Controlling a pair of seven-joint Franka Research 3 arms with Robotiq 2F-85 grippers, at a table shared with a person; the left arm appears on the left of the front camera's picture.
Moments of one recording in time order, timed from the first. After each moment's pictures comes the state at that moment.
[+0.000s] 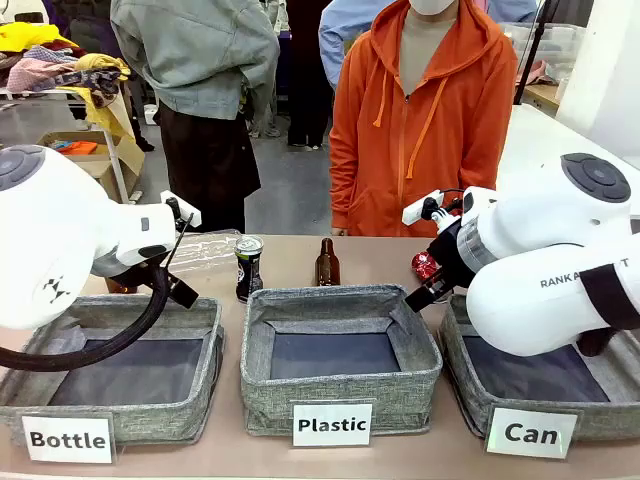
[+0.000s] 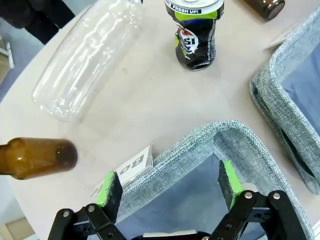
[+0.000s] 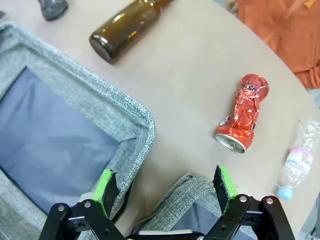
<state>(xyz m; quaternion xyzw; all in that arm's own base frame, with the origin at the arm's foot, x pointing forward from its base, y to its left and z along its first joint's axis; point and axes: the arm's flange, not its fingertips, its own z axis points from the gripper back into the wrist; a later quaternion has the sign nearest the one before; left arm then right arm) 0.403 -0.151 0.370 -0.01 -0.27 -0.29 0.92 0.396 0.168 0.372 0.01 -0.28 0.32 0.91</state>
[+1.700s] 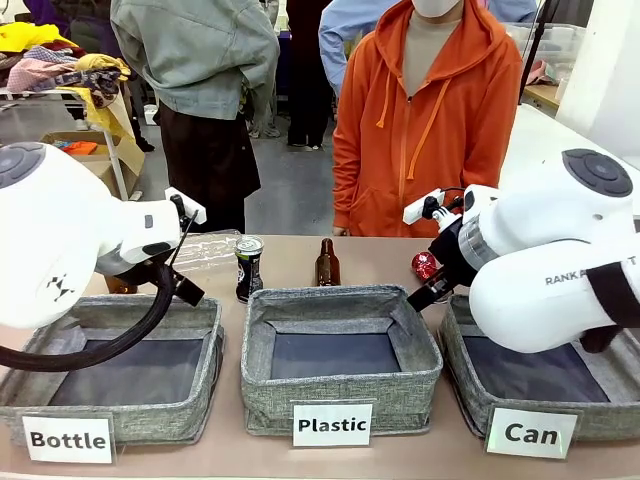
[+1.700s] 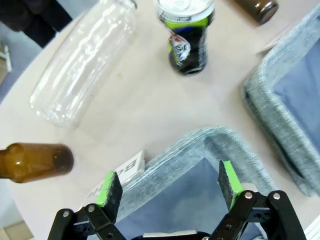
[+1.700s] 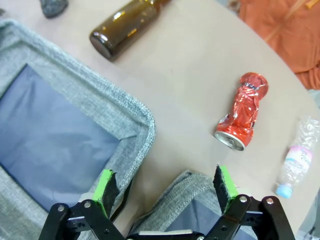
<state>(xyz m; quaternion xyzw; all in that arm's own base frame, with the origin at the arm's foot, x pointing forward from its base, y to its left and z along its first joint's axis) 0.399 -0.162 0.380 -0.03 -0.28 -0.30 0.91 0.394 0.167 0.380 0.01 -0.27 0.32 0.91</state>
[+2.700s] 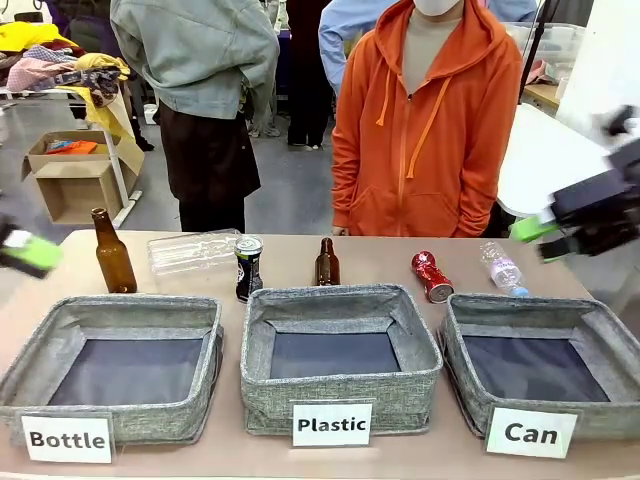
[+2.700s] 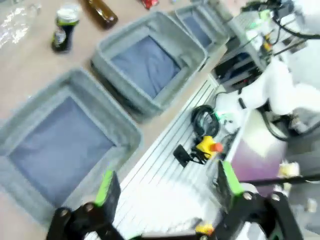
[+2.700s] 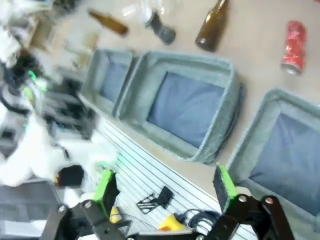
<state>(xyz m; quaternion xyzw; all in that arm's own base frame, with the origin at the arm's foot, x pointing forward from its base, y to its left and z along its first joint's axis) 0.286 0.013 0.513 -0.41 -0.17 -0.26 0.86 0.302 0.014 0.527 0.39 -0.18 0.11 0.90</state>
